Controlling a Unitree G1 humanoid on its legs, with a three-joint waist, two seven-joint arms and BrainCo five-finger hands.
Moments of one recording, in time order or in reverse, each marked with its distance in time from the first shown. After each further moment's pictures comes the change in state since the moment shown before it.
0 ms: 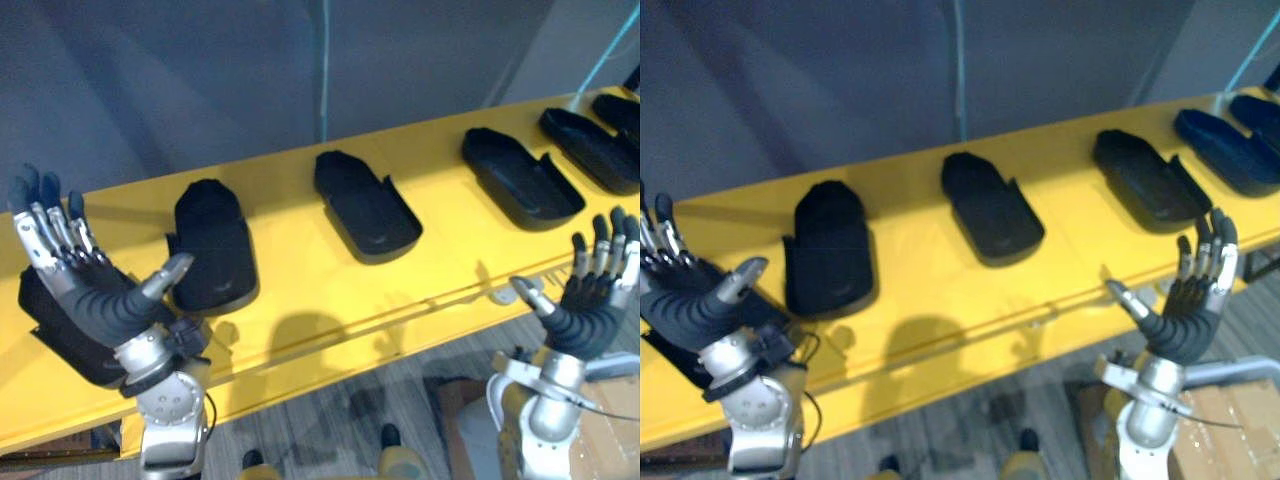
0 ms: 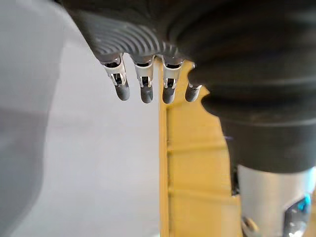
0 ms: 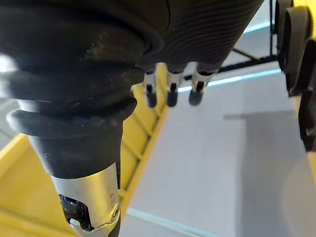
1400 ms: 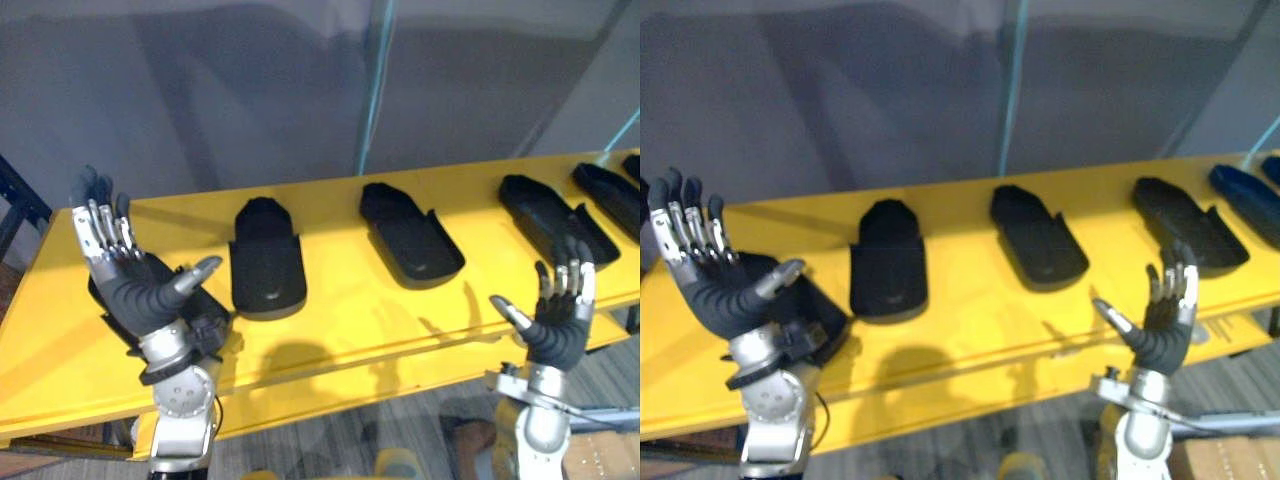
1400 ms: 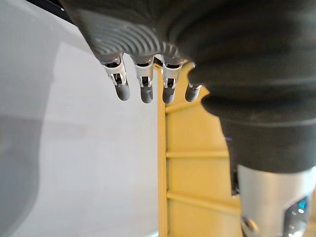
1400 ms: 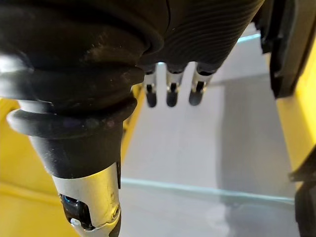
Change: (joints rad) left arm -0.040 0.018 -0.066 0.092 -0.013 0.004 -0.138; right arm 0.050 0.022 0.001 0.086 0.092 0.040 0.140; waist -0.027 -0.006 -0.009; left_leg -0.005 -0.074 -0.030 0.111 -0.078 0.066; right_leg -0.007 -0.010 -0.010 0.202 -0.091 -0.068
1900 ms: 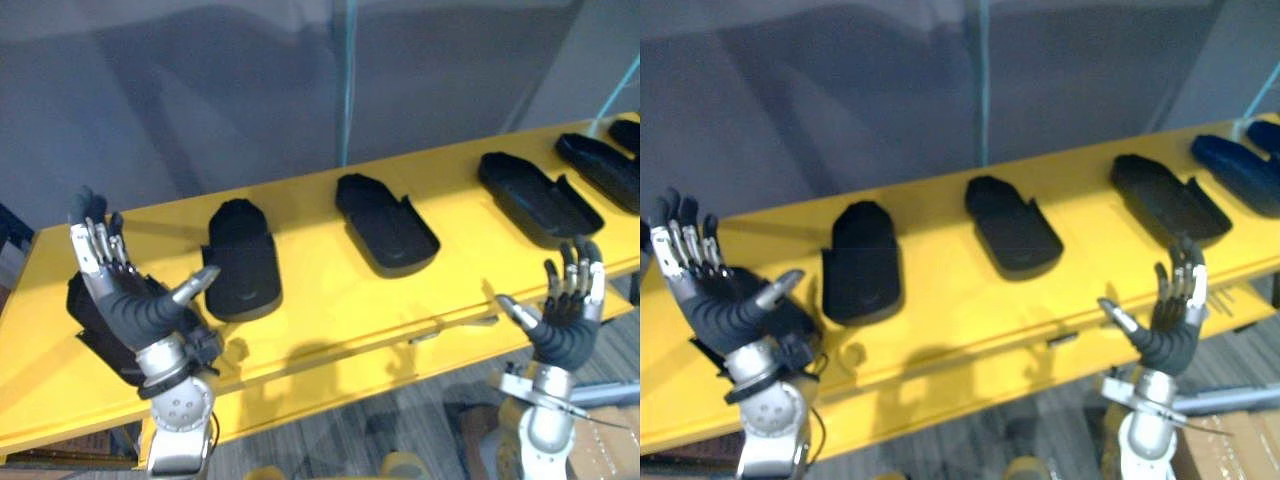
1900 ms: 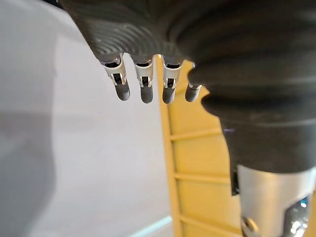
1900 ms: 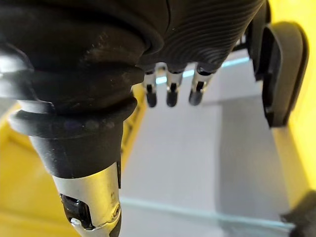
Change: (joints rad) left arm 0.108 -0.012 0.035 -0.022 0.037 0.030 0.044; right arm -0.009 -0.026 -0.013 0.025 -0.072 -0.025 -0.034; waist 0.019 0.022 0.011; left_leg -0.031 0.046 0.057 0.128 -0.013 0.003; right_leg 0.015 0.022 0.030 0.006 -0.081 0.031
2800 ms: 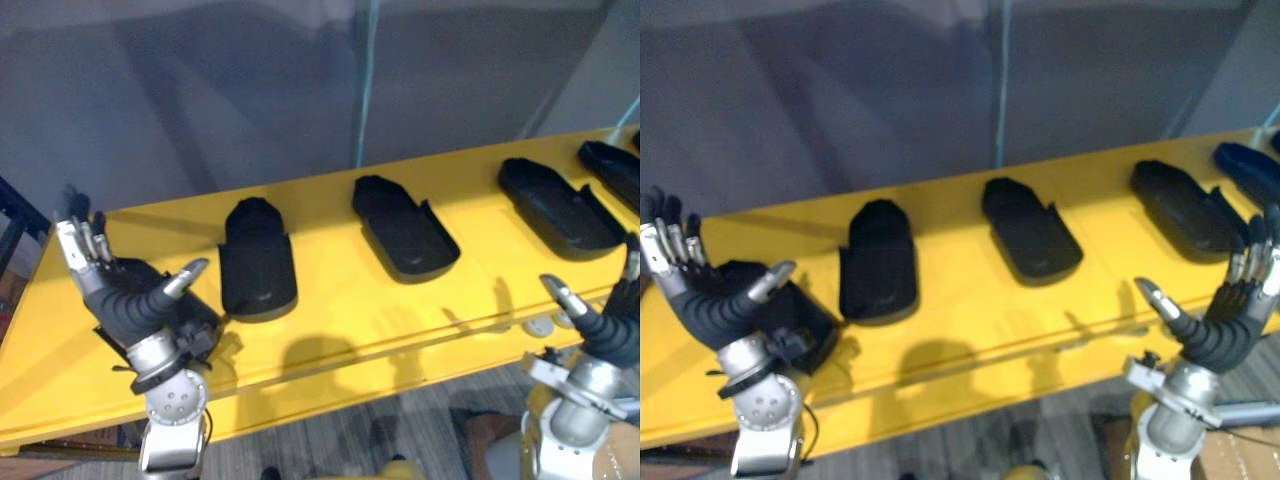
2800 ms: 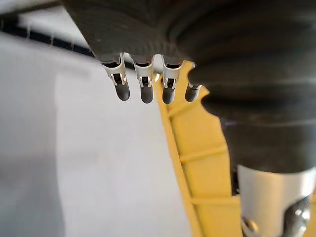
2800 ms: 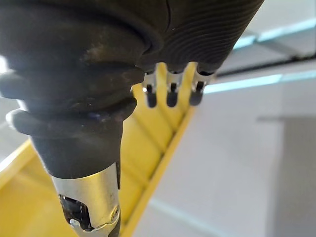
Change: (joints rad) left arm -0.049 0.012 0.144 0.001 0.166 0.089 0.150; right arm -0.140 -0.040 -0.139 -0.147 -0.099 -0.030 -0.021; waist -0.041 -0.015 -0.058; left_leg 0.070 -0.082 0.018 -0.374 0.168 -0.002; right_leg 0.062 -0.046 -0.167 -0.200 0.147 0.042
